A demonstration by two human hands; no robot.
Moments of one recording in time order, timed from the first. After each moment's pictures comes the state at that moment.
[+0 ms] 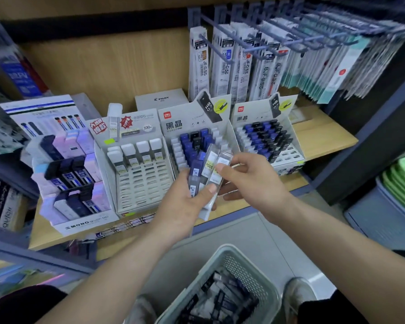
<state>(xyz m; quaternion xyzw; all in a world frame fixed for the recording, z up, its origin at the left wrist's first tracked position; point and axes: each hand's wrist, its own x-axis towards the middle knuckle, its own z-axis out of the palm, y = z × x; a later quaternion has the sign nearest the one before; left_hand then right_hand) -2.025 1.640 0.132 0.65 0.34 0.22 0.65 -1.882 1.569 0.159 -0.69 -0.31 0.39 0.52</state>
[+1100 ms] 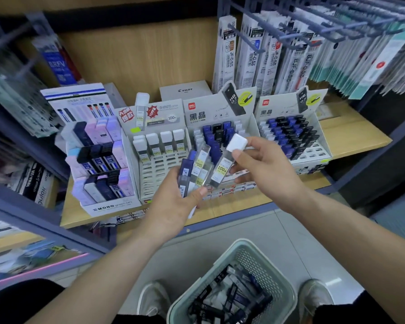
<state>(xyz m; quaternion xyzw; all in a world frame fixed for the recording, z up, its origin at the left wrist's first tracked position) -2.076 1.654 0.122 0.69 0.41 0.24 0.54 -1.888 1.585 0.155 -0.65 -0.37 0.38 0.55</state>
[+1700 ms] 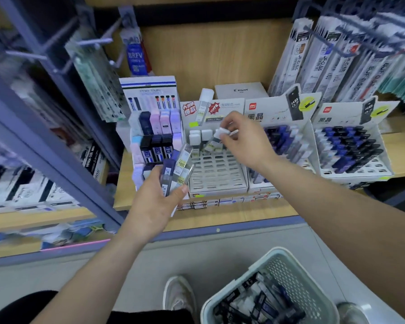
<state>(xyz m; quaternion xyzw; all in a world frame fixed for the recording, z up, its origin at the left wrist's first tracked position) -2.191 1.699 0.121 0.67 0.50 0.29 0.46 -1.948 1.725 0.132 -0.69 -0.60 0.15 0.38</state>
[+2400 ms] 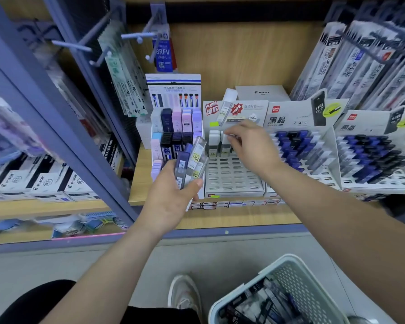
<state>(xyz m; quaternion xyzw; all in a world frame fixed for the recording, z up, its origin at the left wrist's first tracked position) -2.199 1.705 0.126 0.64 0.49 0.33 0.50 -1.967 1.752 0.105 -0.68 -0.67 0.01 0.30</state>
